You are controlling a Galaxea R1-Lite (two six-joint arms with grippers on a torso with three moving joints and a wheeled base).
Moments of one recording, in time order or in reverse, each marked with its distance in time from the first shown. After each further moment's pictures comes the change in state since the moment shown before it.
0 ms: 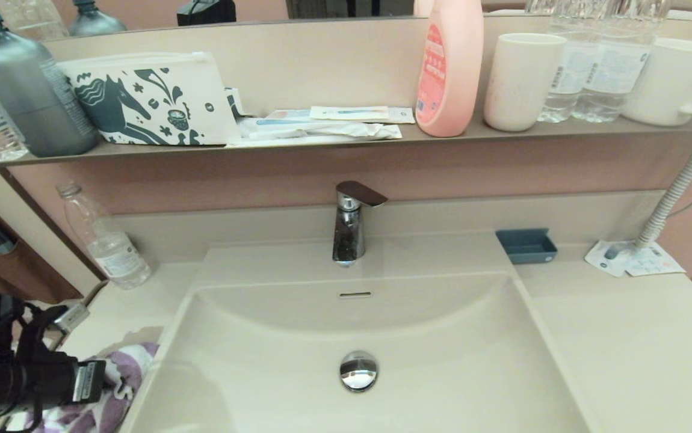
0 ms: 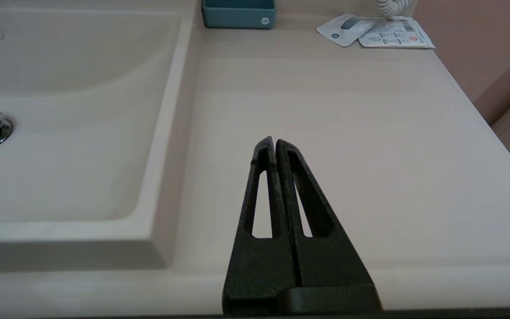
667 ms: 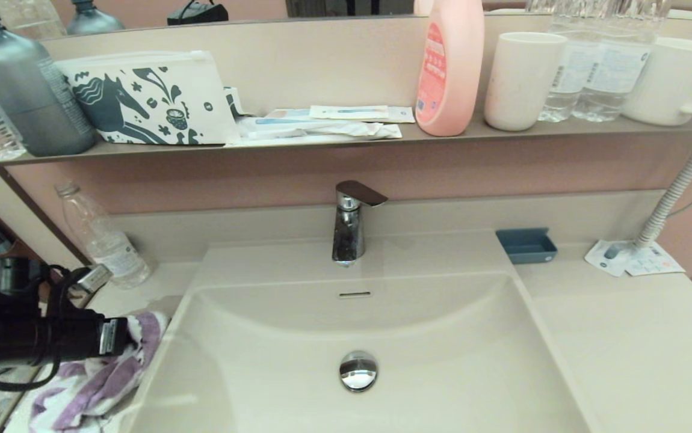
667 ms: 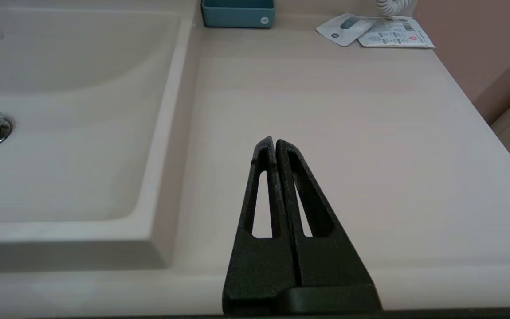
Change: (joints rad) left arm -0.053 0.107 -0.212 0.000 -0.165 -0.021; right arm 0.000 0.000 0.000 0.000 0.000 0.000
